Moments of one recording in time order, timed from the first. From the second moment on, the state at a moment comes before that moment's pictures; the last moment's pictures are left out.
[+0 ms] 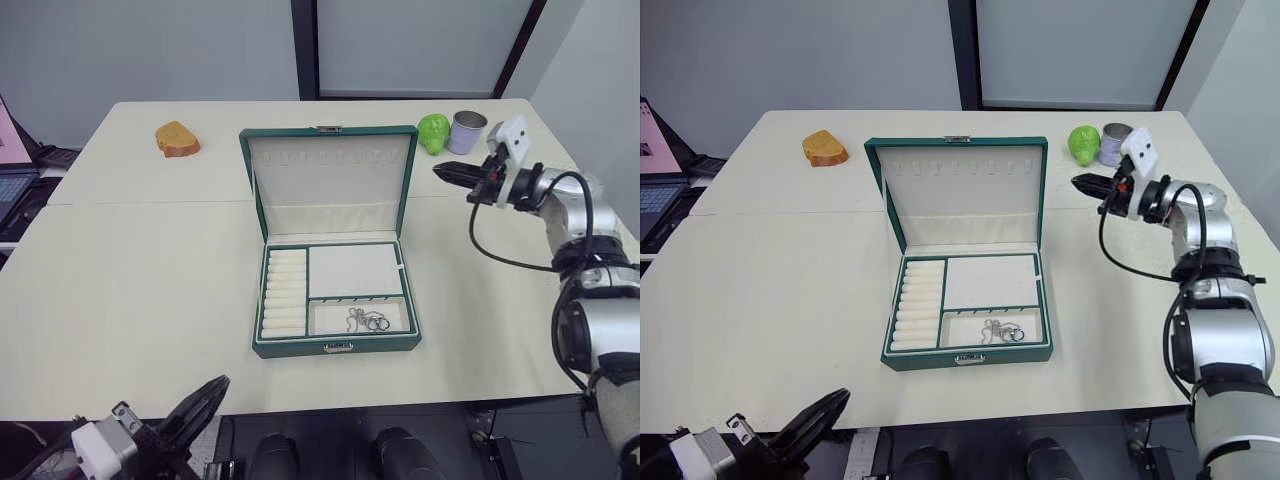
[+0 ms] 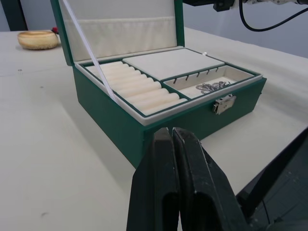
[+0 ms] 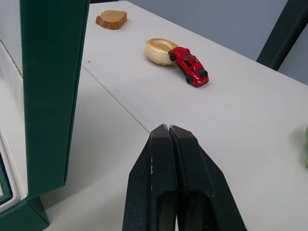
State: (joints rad) left arm 0.81 0.24 0.37 -0.56 -0.55 -0.23 -1.00; right arm -1.15 -0.58 -0.01 1.04 0.17 -0.02 1.13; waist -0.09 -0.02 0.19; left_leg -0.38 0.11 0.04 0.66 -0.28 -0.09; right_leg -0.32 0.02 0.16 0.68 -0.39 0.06
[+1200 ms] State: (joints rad) left arm 0.79 0.34 0.32 -0.54 -0.55 -0.21 -0.88; right arm -0.99 -0.61 0.02 0.43 0.33 0.37 1.46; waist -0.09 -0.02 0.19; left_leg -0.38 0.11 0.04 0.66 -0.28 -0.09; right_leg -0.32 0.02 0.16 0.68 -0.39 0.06
